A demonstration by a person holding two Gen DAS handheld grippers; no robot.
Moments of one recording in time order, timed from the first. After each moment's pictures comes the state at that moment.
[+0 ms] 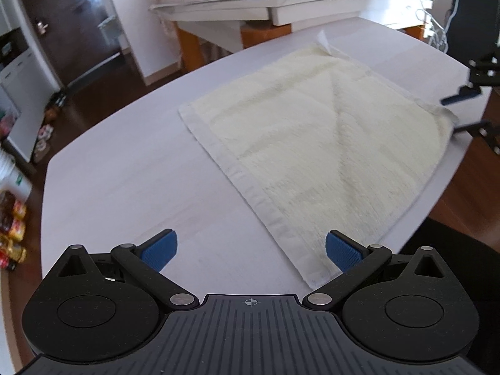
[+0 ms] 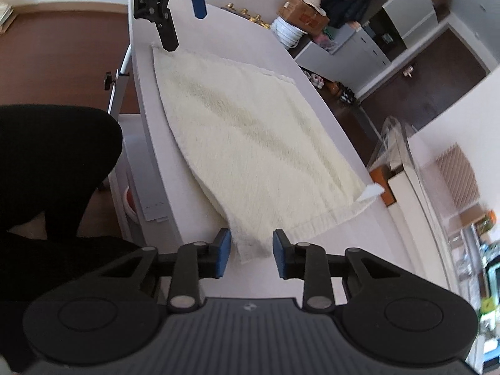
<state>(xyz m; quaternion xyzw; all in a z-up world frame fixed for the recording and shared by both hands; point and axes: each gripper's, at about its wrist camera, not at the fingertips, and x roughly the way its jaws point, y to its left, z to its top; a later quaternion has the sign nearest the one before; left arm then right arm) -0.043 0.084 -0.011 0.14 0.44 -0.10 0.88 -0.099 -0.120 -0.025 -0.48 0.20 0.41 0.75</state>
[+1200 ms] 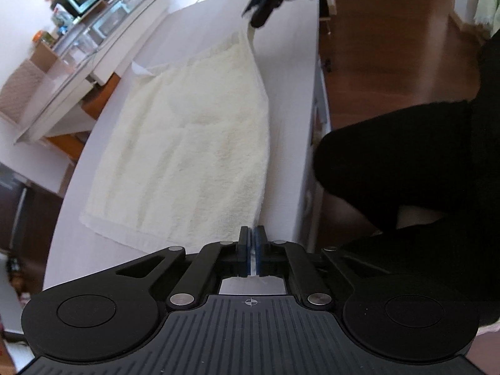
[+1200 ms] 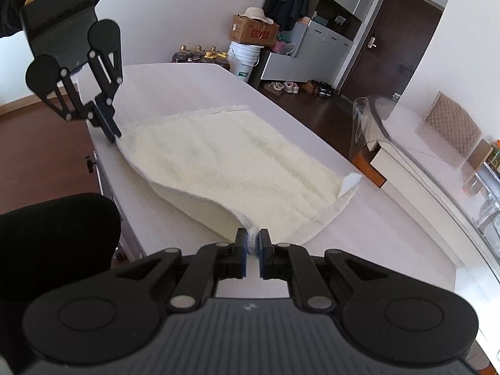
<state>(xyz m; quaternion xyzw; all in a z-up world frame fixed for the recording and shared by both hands) -0.076 0.024 -0.009 0.39 0.40 -0.35 0.76 -0.067 -0.148 0.022 -0.30 0.26 0.43 0.81</state>
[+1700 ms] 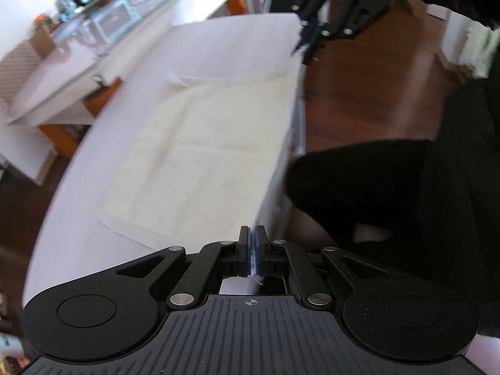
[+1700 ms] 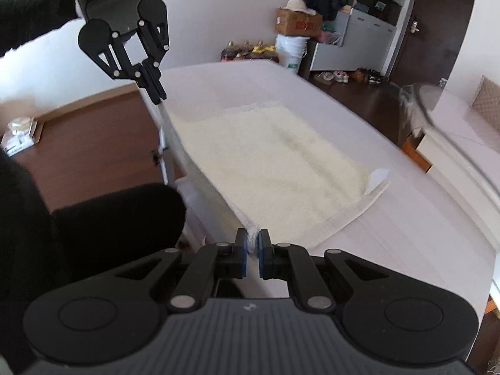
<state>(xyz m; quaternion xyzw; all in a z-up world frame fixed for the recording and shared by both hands) -0.050 0.047 0.040 0.32 0.41 -0.34 0.79 -0.060 -0.159 0.050 -0.27 0.30 0.50 0.77</state>
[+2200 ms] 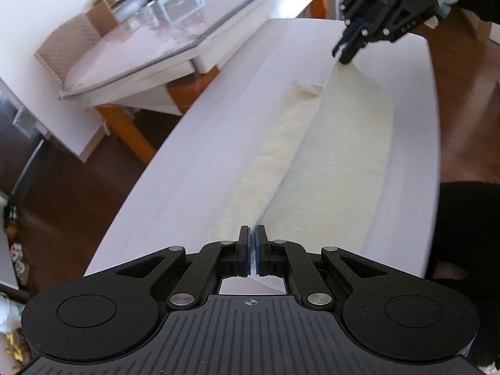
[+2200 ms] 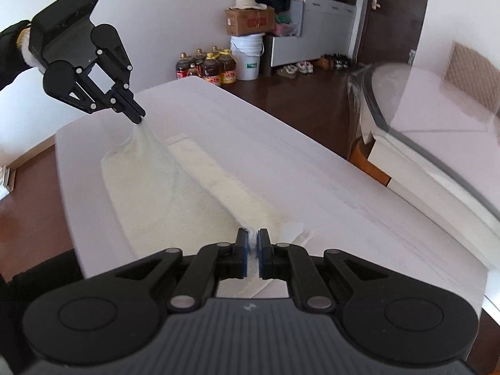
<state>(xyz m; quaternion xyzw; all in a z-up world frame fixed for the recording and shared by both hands) 0.091 0.079 0.030 0.29 0.42 -0.27 0.82 0.088 -0.118 0.043 -0.21 0.35 0.46 0.79</state>
